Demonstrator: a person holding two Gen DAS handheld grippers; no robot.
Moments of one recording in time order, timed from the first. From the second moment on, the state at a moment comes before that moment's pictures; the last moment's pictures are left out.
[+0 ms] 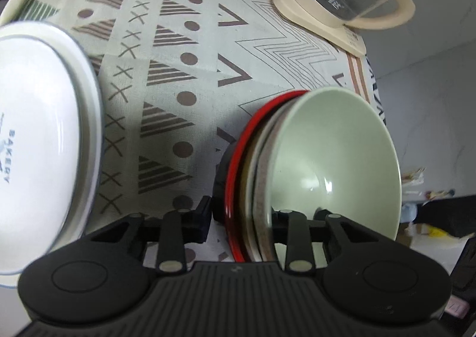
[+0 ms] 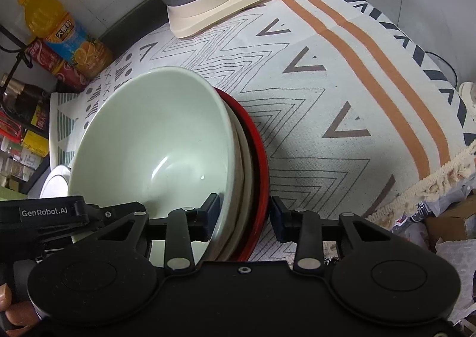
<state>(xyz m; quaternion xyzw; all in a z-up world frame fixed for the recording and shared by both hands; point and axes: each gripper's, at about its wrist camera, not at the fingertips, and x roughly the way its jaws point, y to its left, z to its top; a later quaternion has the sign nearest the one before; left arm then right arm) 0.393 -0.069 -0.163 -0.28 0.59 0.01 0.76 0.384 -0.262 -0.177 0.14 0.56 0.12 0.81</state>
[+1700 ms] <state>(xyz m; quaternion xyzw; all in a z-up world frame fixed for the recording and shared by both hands) 0.290 0.103 -0.089 -0.36 0.48 0.13 0.79 0.368 -0.092 -0.100 0.07 0.50 0.28 0.81</state>
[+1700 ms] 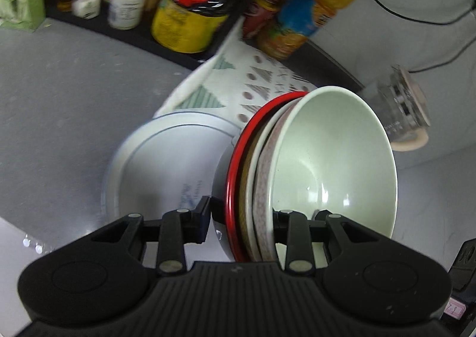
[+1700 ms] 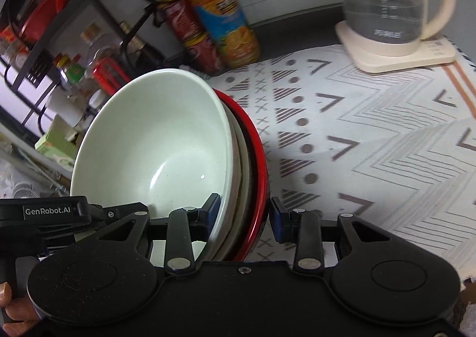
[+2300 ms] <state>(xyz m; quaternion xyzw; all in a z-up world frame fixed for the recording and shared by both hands) 0.266 0.138 -0.125 -0.39 0.50 0.18 0.75 0.358 -0.038 -0.131 0.03 0.54 0.31 0.79</state>
